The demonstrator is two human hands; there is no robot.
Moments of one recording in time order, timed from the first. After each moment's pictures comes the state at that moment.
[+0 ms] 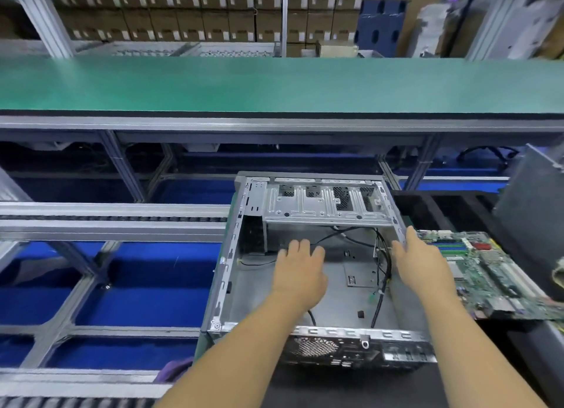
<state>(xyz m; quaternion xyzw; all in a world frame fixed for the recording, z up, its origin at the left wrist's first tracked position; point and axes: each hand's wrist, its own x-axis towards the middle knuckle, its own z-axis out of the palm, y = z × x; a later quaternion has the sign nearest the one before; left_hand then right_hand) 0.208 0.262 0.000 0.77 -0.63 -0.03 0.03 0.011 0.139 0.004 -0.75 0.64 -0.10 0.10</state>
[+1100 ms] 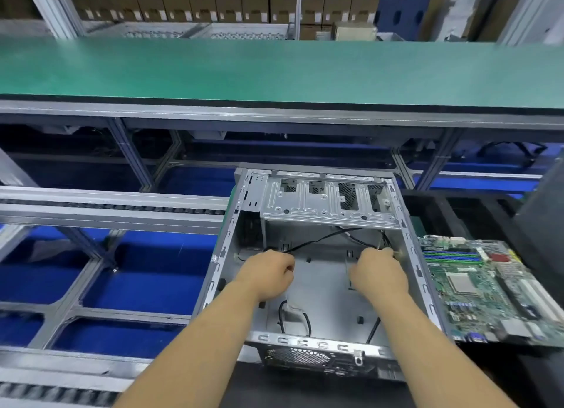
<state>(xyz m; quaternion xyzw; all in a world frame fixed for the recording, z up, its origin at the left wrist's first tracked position) 0.271 0.249 -0.018 0.76 -0.62 -0.19 0.05 0.076 0.140 -0.009 -0.76 0.62 0.06 0.19</state>
